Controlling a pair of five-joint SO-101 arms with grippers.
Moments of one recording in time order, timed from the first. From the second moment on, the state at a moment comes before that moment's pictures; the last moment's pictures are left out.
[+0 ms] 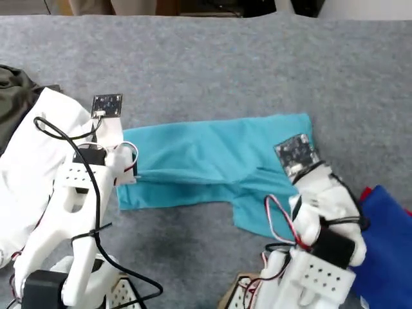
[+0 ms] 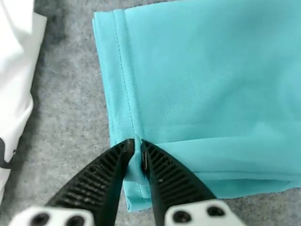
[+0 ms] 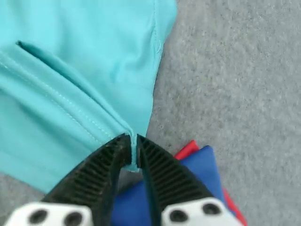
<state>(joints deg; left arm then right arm) 1.9 -26.9 49.4 53.3 -1.6 22.2 -78.4 65.0 72.1 40.1</state>
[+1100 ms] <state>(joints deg) 5.8 -27.0 53.2 56.0 -13.9 31.2 -84.0 74.5 70.5 42.8</state>
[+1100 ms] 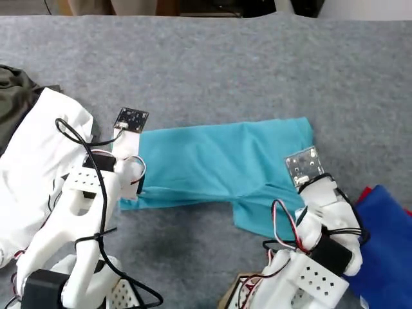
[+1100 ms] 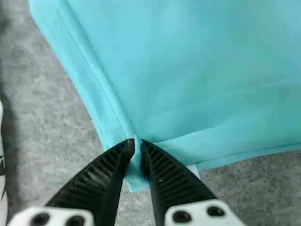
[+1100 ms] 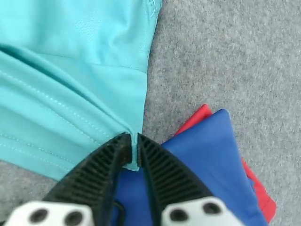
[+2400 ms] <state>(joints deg) -4.5 -26.9 34.5 64.0 0.8 19.2 -79.8 63.8 78.2 39.4</state>
